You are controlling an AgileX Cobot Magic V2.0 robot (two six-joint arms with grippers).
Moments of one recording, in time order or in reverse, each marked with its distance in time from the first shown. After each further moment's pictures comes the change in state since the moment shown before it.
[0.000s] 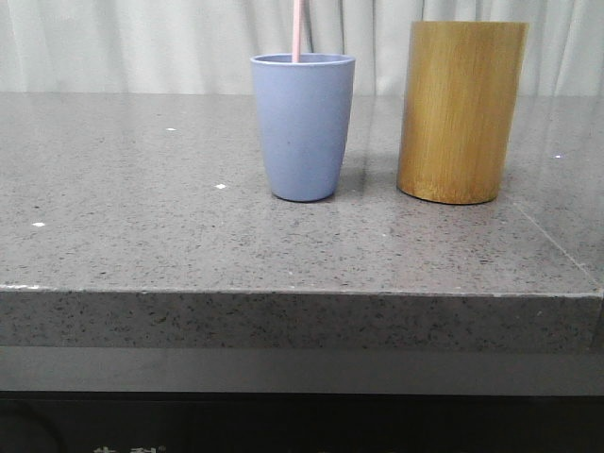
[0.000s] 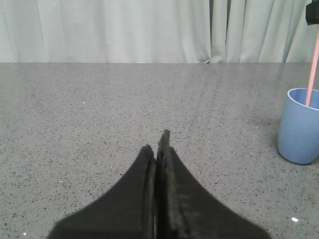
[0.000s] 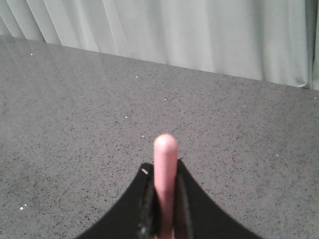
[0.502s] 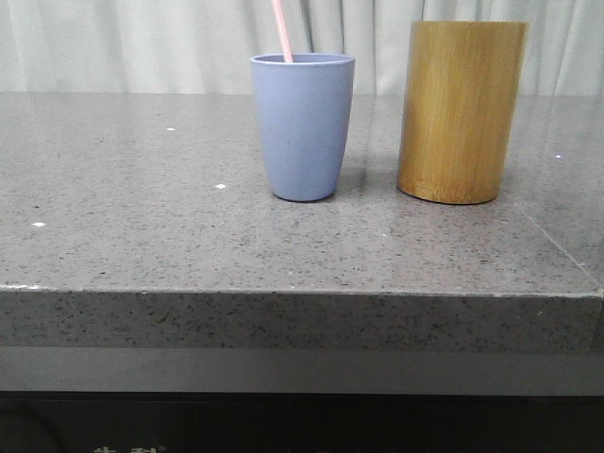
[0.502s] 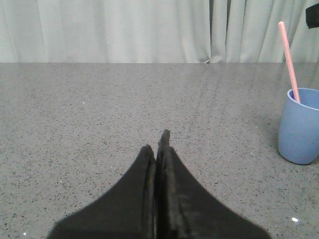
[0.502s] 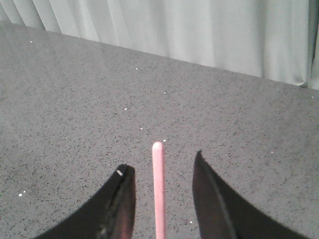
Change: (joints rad) left arm 0.000 0.000 0.000 0.000 0.000 0.000; right arm 0.000 -0.040 0.000 -0.056 0.056 0.000
